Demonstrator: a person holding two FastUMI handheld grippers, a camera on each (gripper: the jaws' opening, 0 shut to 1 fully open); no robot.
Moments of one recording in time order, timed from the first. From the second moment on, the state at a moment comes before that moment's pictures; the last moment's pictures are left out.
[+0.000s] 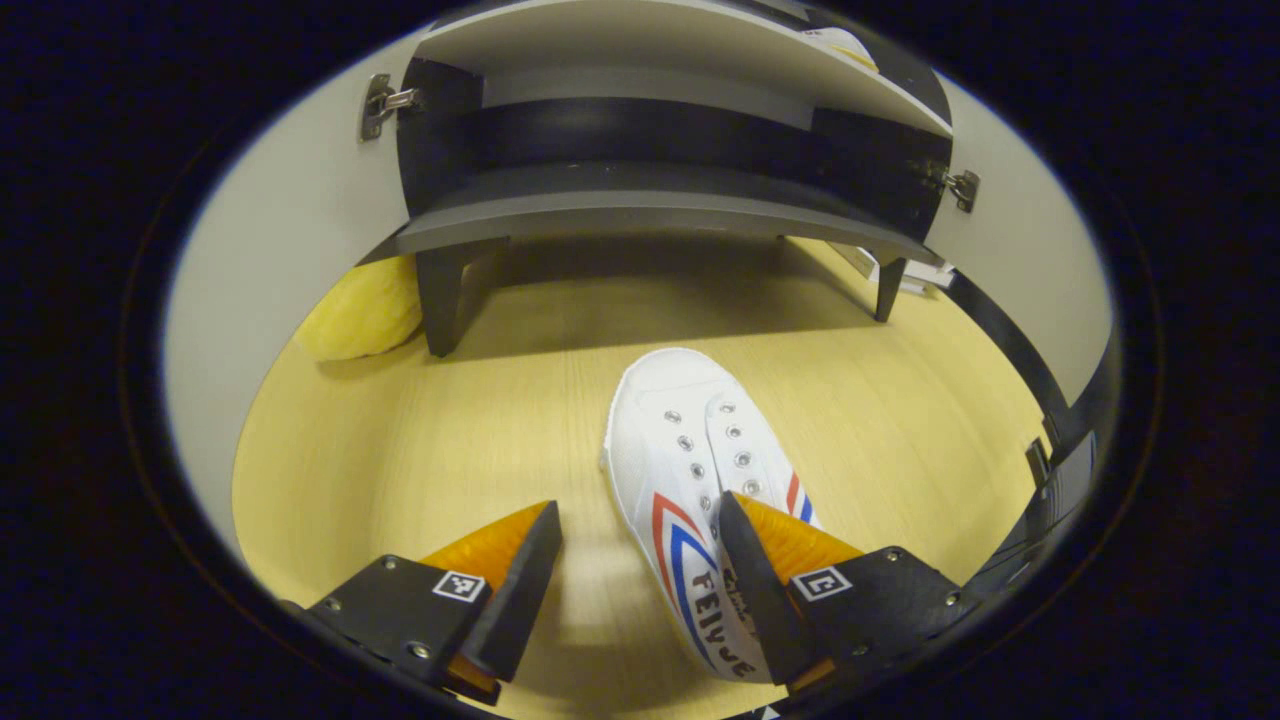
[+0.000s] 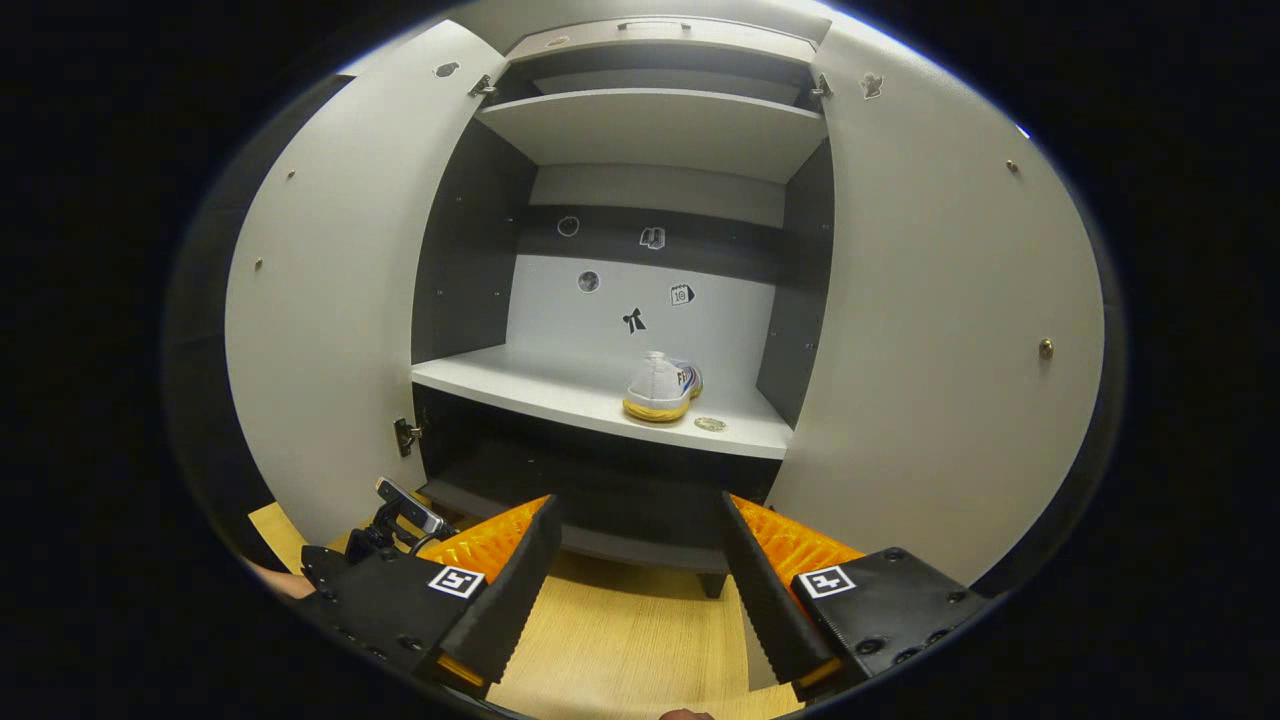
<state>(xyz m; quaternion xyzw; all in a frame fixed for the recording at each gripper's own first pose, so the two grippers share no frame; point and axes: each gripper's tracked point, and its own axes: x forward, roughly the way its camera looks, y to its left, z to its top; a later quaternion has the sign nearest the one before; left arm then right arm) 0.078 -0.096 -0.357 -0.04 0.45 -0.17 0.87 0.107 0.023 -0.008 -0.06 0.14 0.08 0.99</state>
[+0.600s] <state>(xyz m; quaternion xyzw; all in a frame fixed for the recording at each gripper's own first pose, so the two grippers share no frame) 0.073 -0.109 -0.352 -0.05 0.48 -0.18 0.86 0.103 0.028 -0.015 -0.06 0.15 0.09 0.98</state>
